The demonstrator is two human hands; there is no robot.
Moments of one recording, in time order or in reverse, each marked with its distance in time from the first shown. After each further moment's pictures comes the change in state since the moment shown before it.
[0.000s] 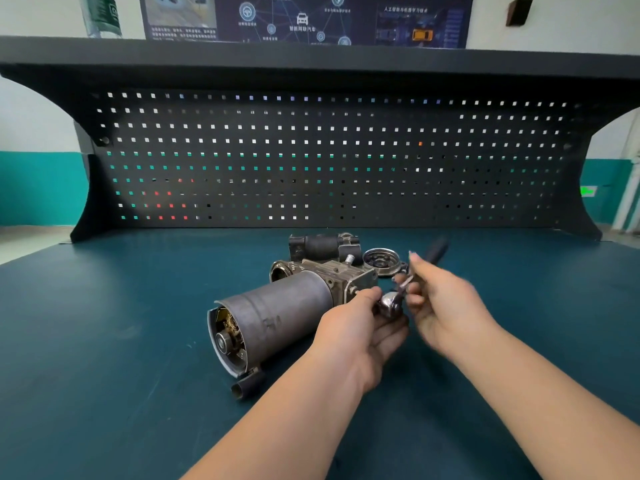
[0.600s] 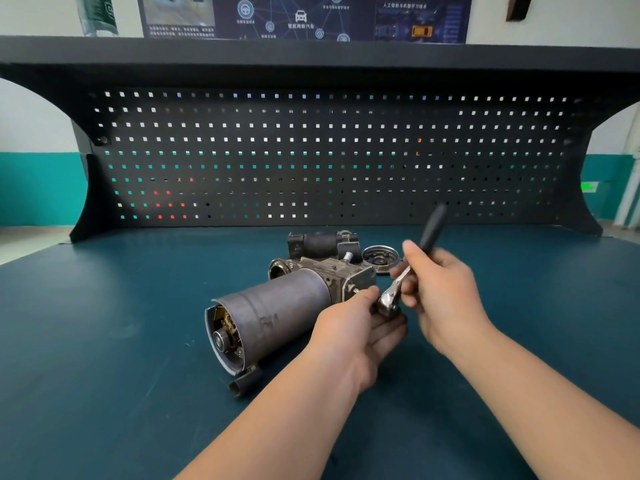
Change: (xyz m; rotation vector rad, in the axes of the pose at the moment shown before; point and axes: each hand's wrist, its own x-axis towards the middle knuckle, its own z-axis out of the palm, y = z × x) left_hand 0.002 -0.001 -0.002 0.027 0.010 0.006; right_hand -0.002 0.001 0.001 -0.234 -0.023 -0.235
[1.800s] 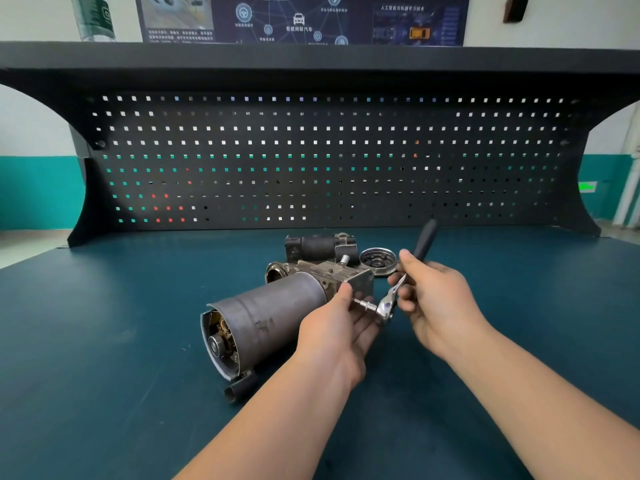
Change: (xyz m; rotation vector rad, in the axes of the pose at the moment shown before) left_hand 0.002 0.005 -0.003 -0.187 0.087 0.060; right_hand 0.006 0.003 -0.001 0.100 -0.031 0.137
